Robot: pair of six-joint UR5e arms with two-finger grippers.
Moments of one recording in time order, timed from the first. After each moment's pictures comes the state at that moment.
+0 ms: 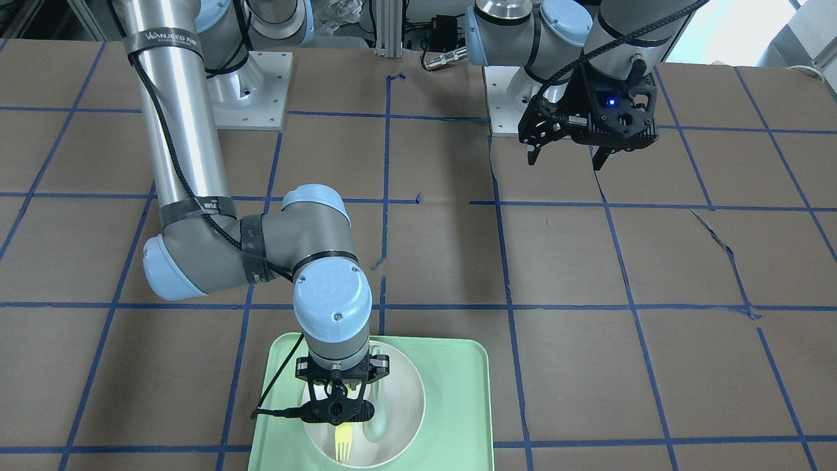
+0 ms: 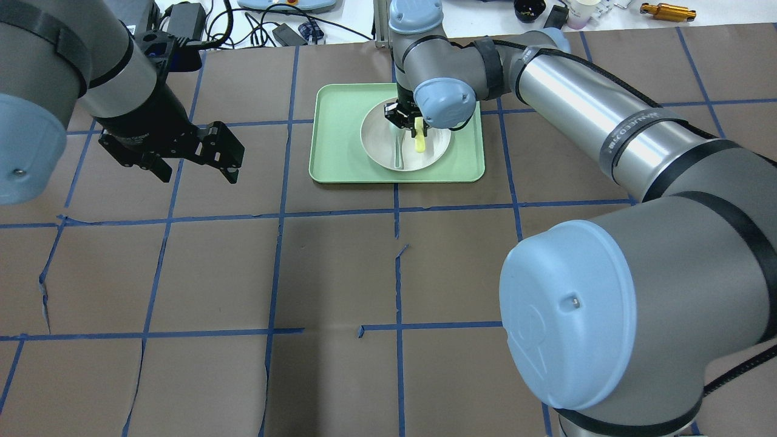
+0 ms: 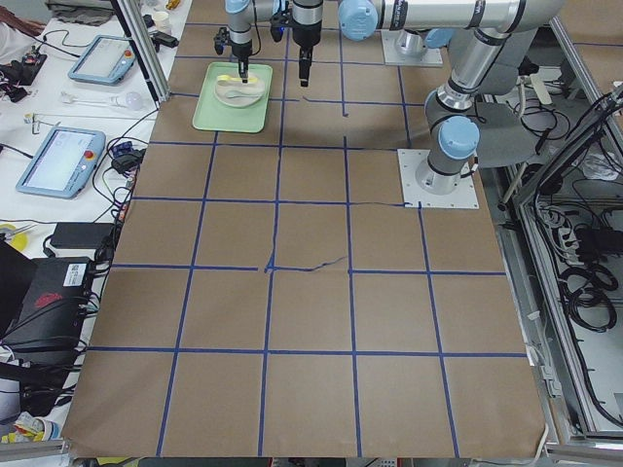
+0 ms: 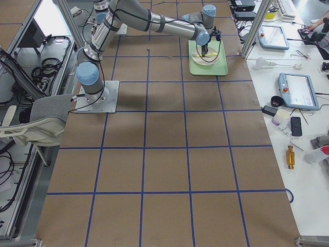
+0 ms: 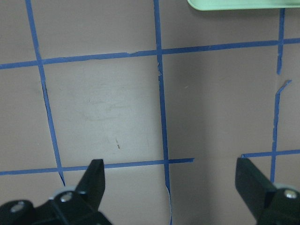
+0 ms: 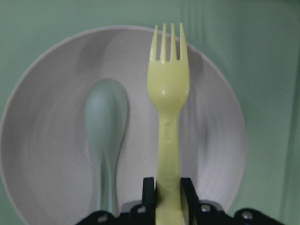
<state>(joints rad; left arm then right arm) -1.55 -1.49 -1.69 -1.52 1.57 0.08 1.82 -0.85 1.25 -2.04 -1.63 0.25</state>
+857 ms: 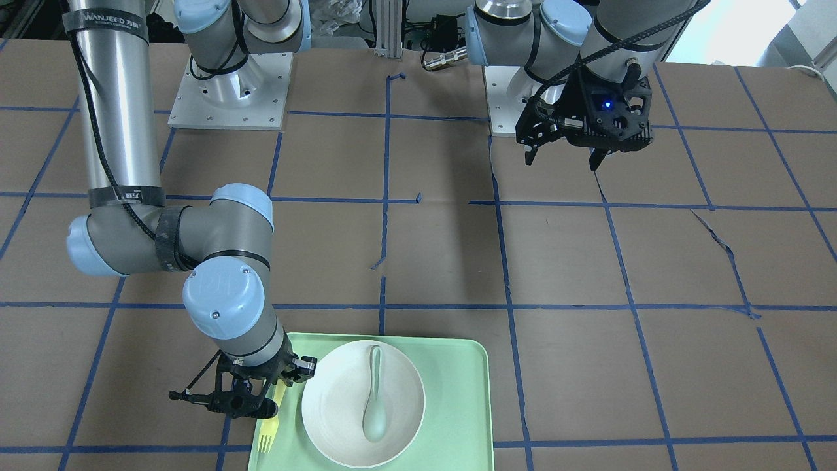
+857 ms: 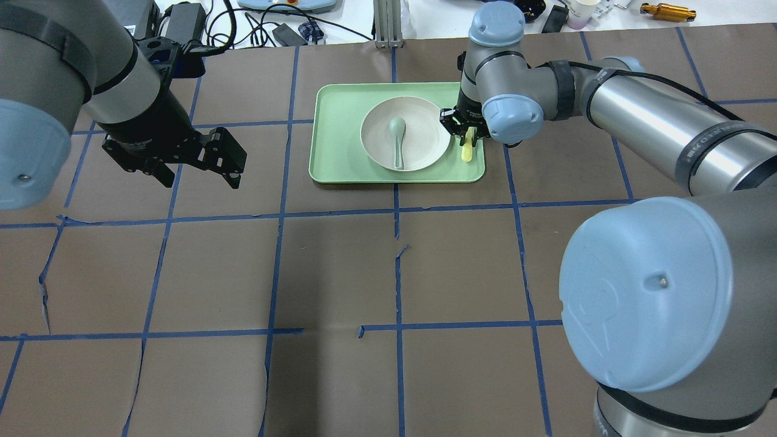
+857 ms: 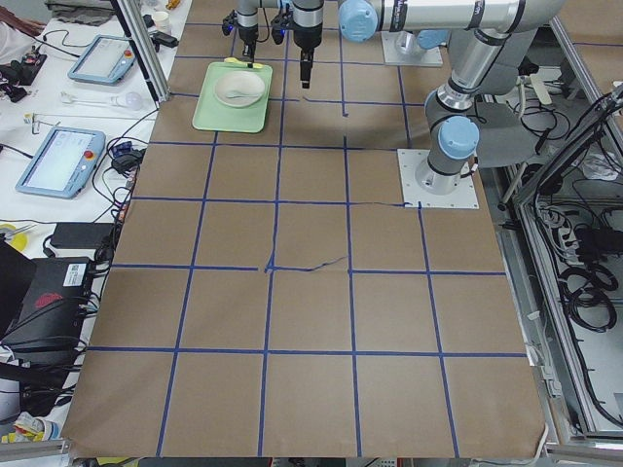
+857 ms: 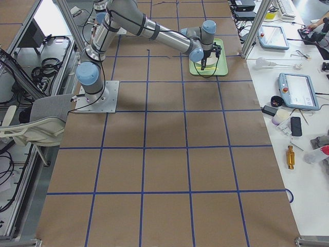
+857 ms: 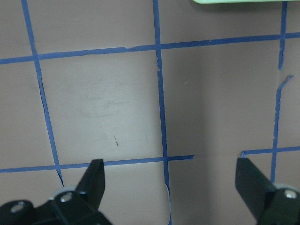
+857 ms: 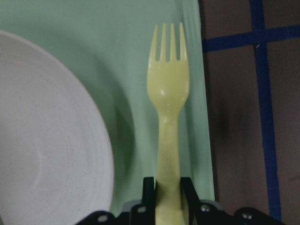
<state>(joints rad) -1.55 -1.48 -1.71 -1.52 1.57 0.08 1.68 -0.92 1.46 -2.19 -1.56 0.24</state>
